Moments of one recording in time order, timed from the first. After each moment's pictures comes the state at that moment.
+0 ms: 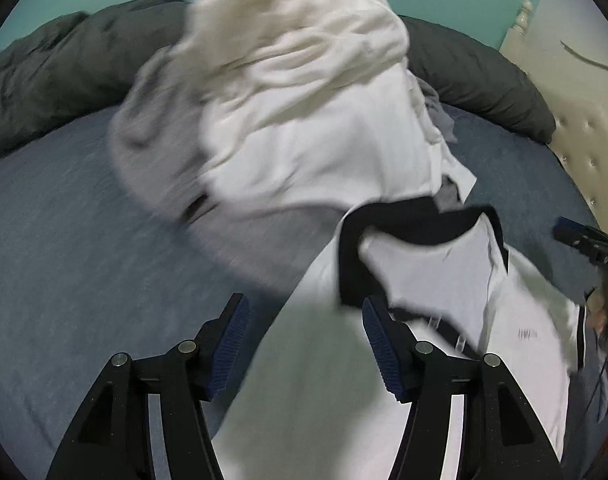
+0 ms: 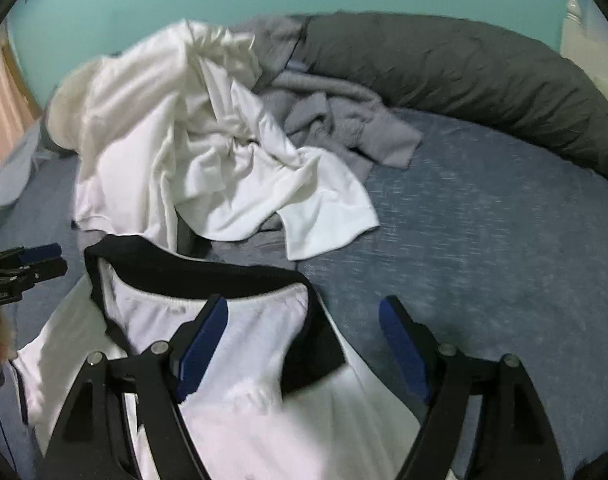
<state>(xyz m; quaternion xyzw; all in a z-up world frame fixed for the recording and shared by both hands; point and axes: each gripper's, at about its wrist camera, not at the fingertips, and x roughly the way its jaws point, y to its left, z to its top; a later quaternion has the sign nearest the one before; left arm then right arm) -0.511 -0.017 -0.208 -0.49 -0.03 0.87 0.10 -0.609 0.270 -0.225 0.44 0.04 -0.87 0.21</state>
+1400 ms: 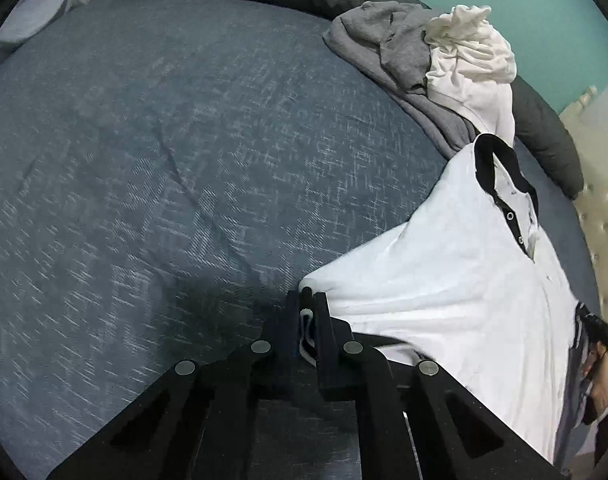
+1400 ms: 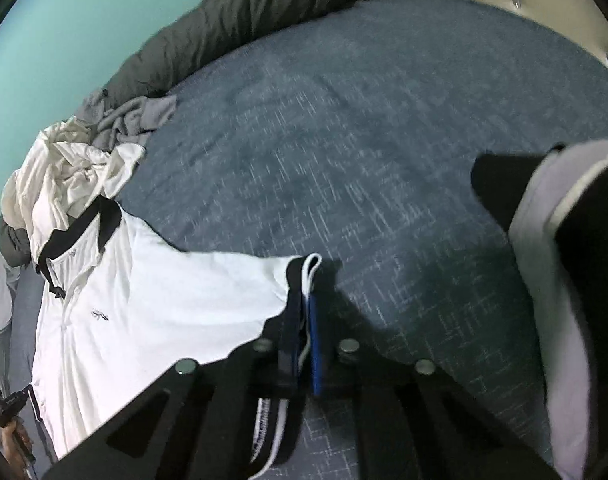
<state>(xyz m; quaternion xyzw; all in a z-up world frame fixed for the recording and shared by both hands) -0.353 -0.161 -0.270 -0.51 -0.16 0.85 0.01 -0.463 0.531 -0.296 0.47 -0.16 -0.87 0.04</state>
